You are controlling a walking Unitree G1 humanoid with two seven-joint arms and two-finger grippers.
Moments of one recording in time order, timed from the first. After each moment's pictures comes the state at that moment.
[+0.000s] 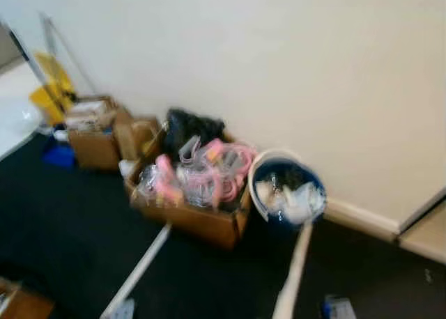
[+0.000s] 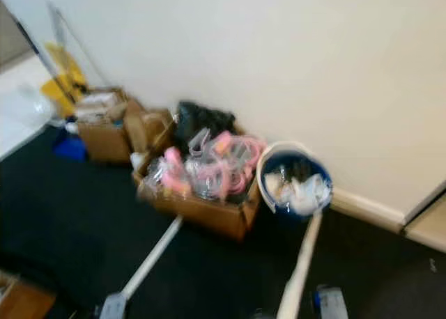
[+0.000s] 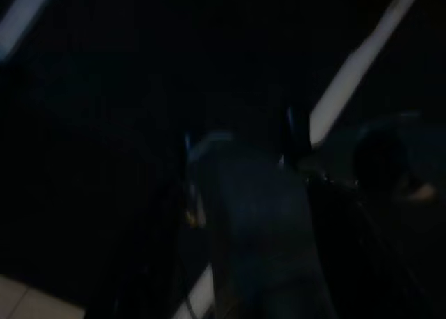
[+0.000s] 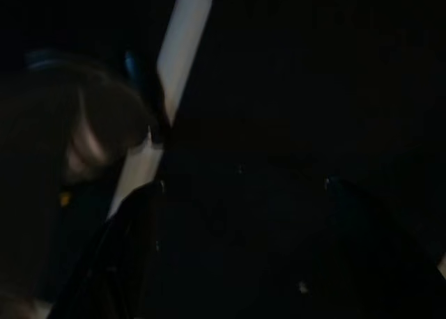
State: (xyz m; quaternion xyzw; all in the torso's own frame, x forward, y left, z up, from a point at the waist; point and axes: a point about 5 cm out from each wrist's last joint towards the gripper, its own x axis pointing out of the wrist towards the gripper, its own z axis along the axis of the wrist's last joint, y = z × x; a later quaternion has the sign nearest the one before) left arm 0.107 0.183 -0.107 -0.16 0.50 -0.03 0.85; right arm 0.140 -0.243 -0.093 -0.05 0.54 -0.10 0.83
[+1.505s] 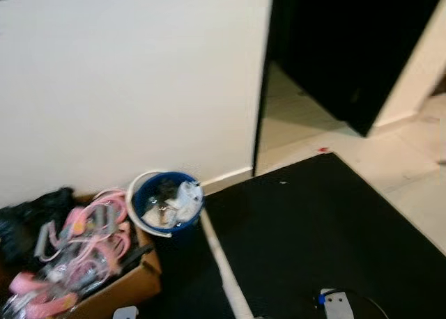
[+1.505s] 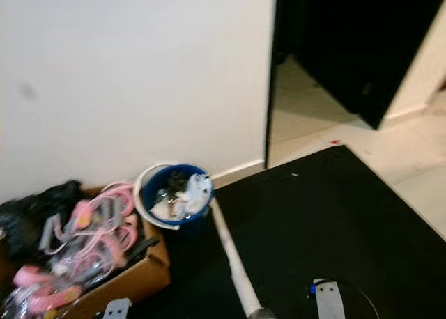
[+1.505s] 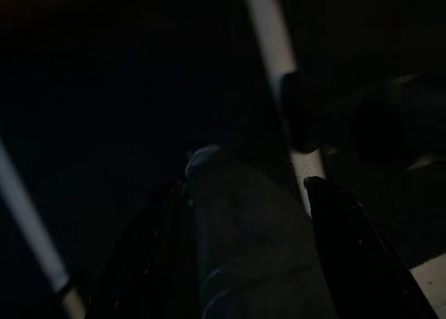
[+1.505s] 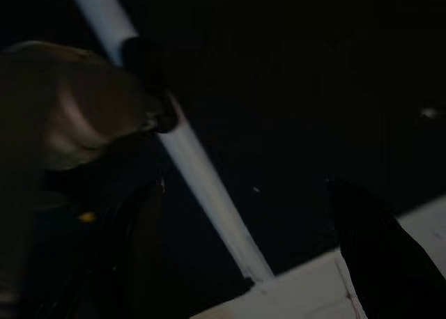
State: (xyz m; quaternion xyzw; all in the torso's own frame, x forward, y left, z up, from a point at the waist) left arm 0.106 0.178 -0.108 -0.15 0.51 -0.06 0.85; right arm 0.133 -0.243 -0.095 -0.06 0.55 -0.09 0.83
